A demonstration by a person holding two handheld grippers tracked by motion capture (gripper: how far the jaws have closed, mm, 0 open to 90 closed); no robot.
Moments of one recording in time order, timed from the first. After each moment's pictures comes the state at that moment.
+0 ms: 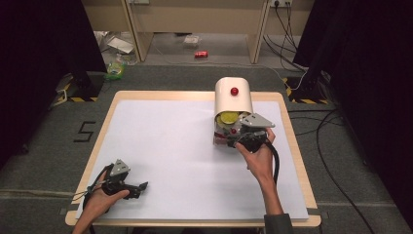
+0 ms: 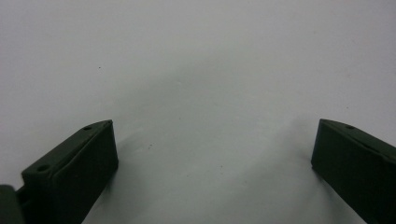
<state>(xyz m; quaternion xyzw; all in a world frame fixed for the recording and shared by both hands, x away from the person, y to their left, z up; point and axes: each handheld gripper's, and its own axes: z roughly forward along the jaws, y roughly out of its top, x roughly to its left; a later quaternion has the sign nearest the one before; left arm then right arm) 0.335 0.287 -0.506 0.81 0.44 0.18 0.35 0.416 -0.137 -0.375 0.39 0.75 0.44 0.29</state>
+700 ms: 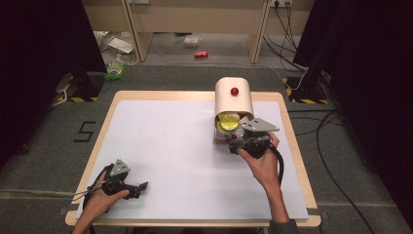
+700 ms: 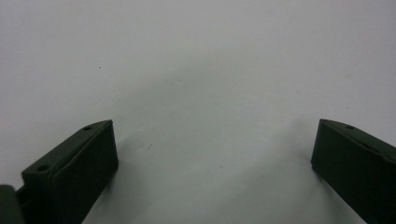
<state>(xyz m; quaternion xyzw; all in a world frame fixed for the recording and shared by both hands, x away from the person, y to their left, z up) 0.335 0.287 -0.506 0.81 0.44 0.18 0.35 0.396 -0.143 -0.369 0.39 0.77 0.43 0.26</state>
